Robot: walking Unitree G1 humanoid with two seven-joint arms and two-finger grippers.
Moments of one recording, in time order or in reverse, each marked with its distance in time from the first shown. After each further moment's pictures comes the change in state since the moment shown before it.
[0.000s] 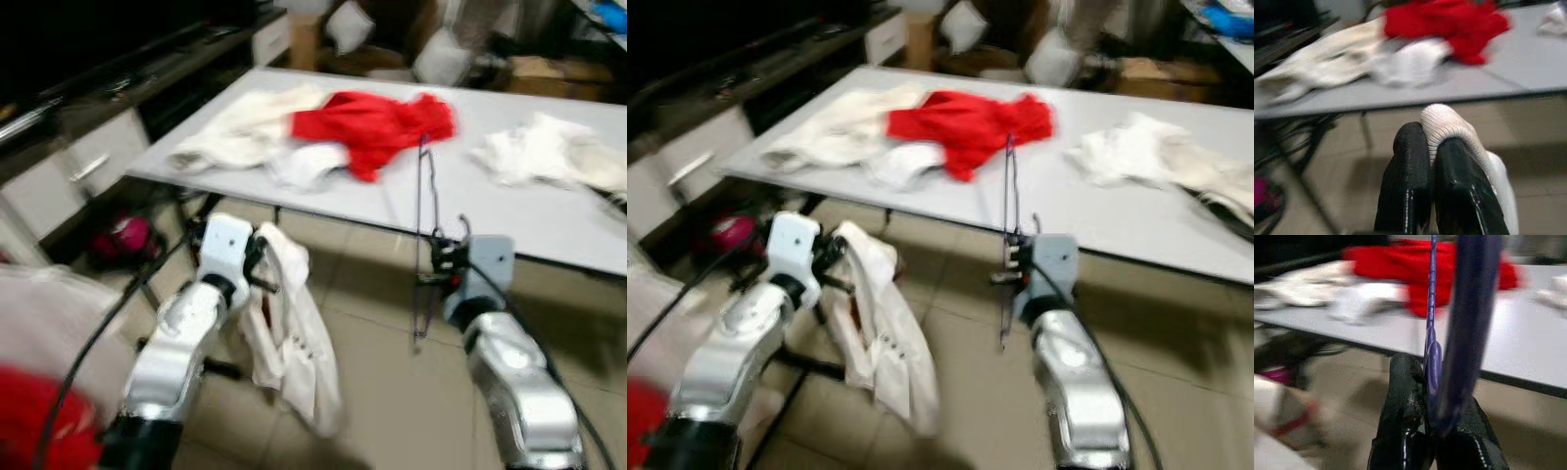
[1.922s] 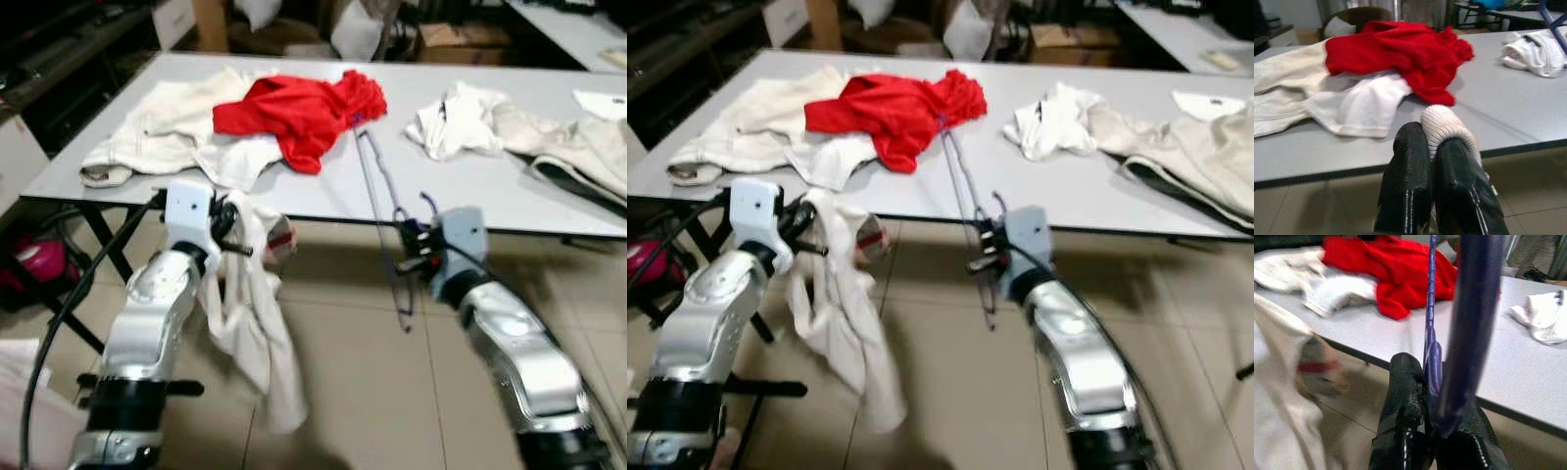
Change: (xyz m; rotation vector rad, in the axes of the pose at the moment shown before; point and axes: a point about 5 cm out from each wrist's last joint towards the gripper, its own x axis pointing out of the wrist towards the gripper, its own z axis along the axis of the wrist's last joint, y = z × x) left arm 0.018 0.029 0.032 -0.078 -0.097 0.054; right arm 0.016 -0.010 0.026 -0.181 -0.022 0.212
